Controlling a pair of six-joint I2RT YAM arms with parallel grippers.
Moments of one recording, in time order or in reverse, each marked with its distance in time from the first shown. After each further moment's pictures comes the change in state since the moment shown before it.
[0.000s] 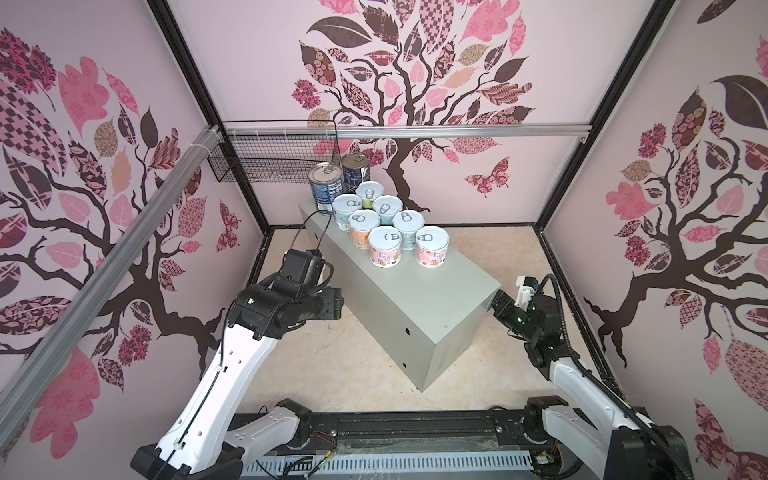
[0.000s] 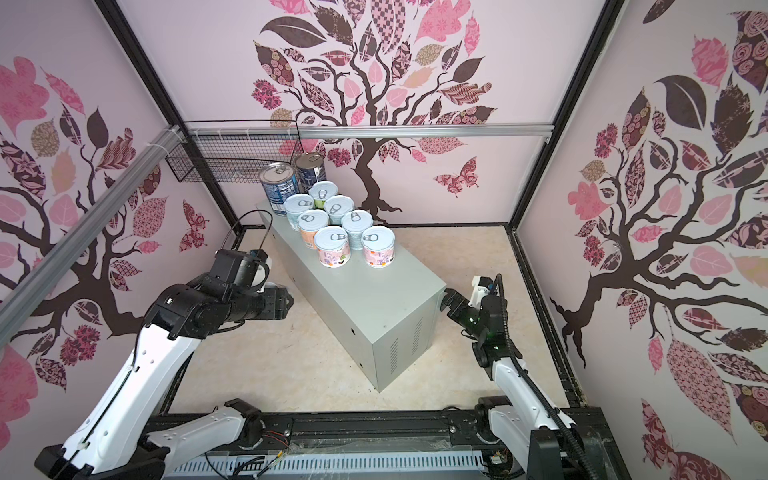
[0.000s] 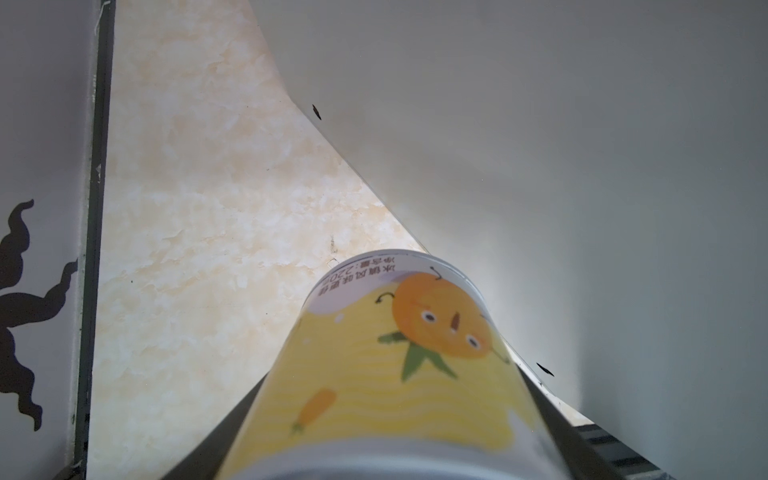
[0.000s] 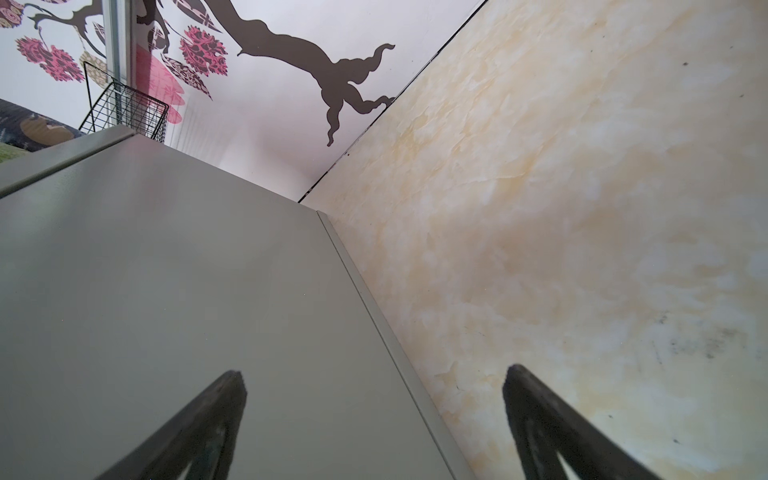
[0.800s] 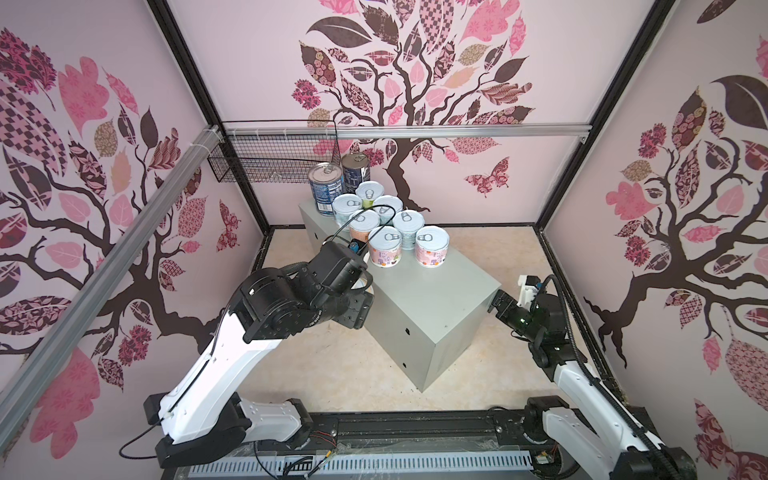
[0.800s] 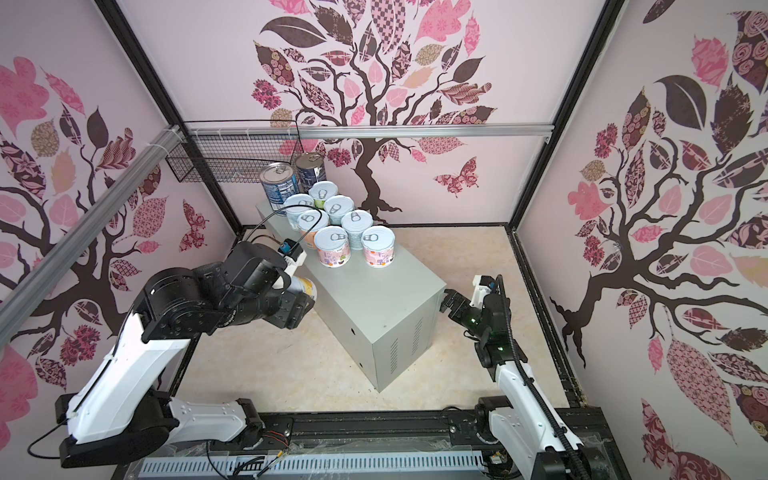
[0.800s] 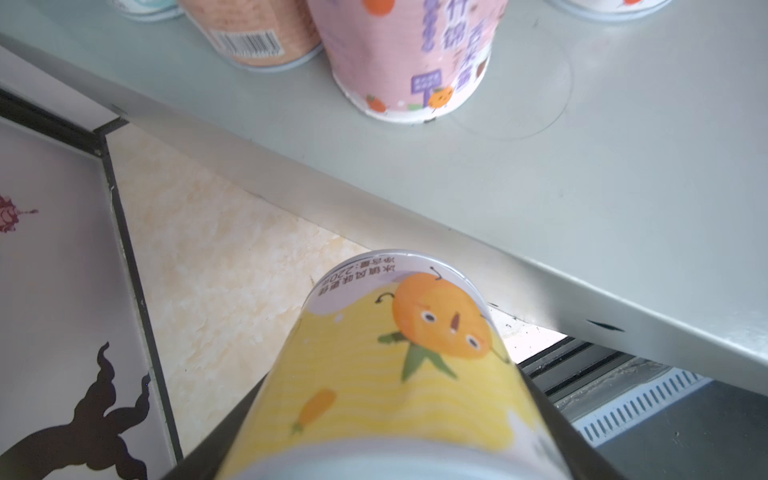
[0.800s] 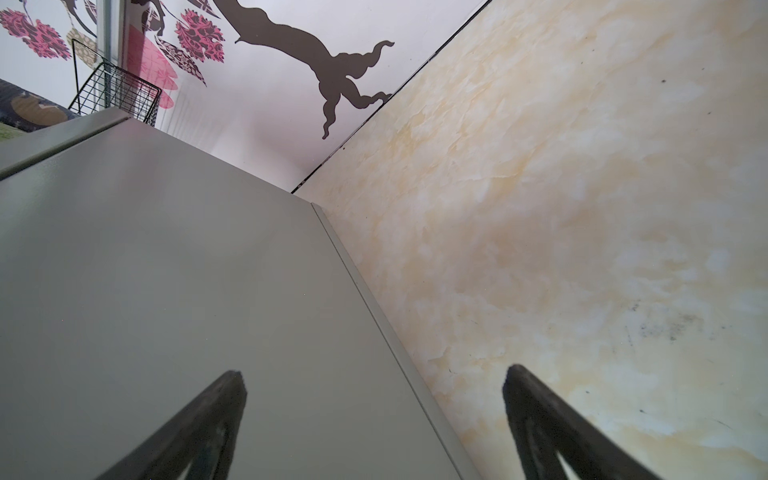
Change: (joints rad) left arm -0.454 0.235 0.526 -0.274 -0.197 0.028; right arm 0.000 -0.087 0.048 -0.170 0.010 -0.057
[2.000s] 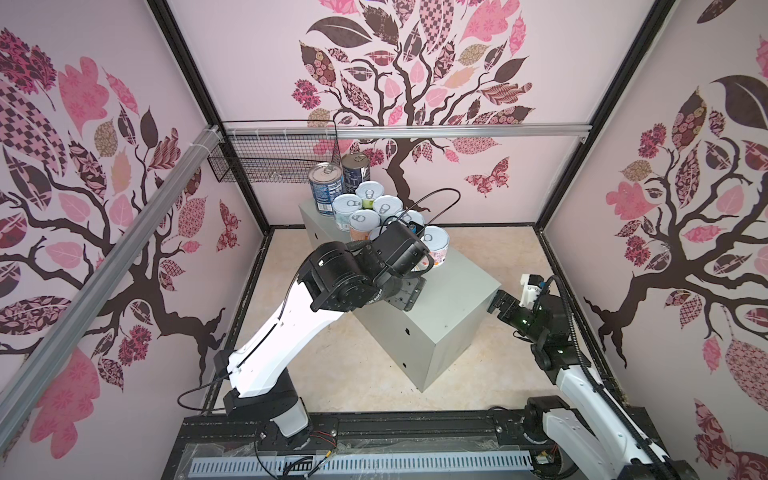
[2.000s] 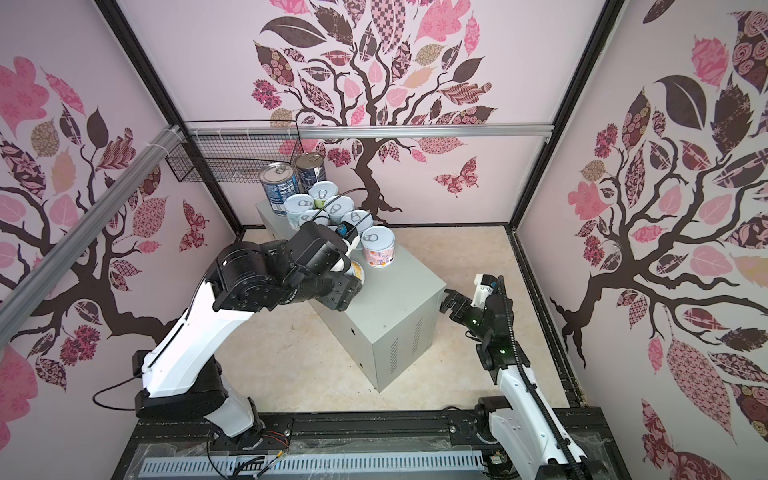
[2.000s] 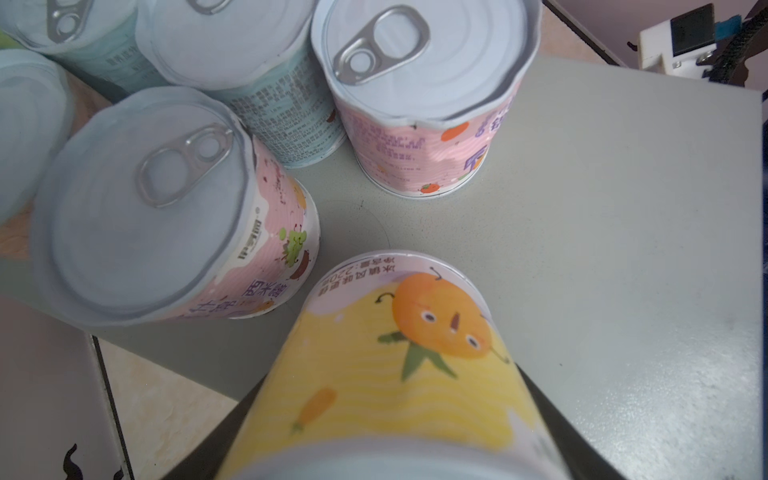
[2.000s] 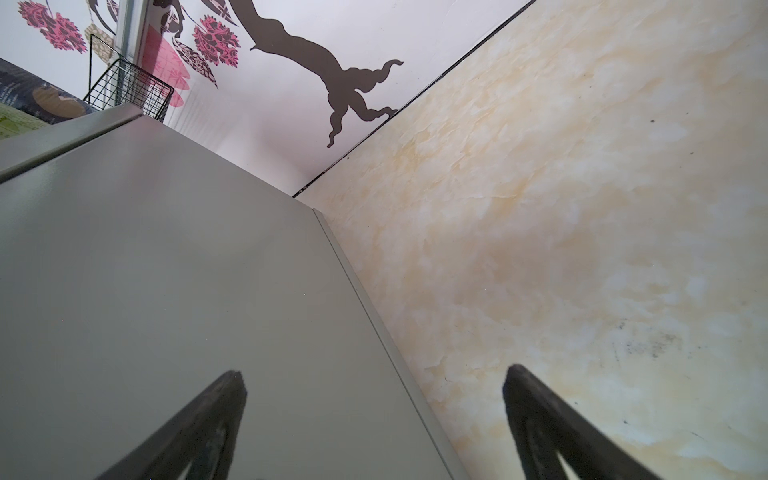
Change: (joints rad) left arm -0.118 0.344 0.370 0.008 -0.031 0.003; right arm 0.000 -0.052 0.009 -0.026 0.017 -0.052
